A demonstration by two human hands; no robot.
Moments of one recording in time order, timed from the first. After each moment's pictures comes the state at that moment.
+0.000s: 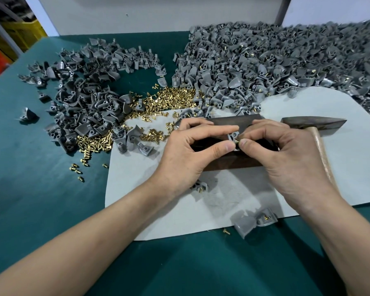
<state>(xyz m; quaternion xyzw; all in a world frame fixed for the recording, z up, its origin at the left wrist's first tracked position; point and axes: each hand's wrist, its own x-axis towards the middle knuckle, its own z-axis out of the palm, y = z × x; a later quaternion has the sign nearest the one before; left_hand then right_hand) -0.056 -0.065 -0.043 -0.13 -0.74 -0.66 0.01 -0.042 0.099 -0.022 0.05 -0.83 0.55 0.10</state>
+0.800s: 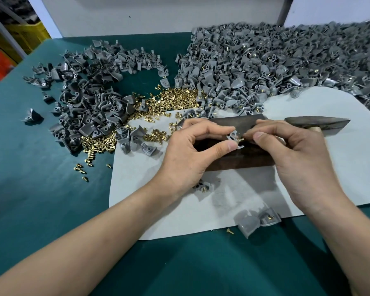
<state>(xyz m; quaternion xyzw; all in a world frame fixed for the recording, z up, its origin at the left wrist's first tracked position) -0.060 -0.066 -0.048 -0.14 -0.73 -0.67 0.03 -0.040 0.099 -0.025 0.01 -0.81 0.57 0.12</state>
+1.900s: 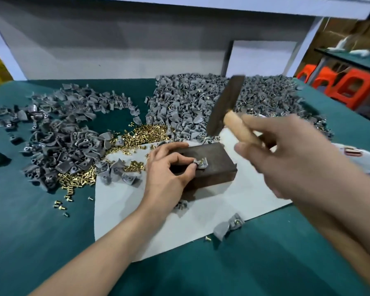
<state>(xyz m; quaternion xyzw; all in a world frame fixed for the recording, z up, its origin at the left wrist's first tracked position) -0.058 -0.065 -0.049 -0.08 -0.78 -0.61 0.06 0.010 0.096 0.082 0.03 -0.95 0.28 0.12</state>
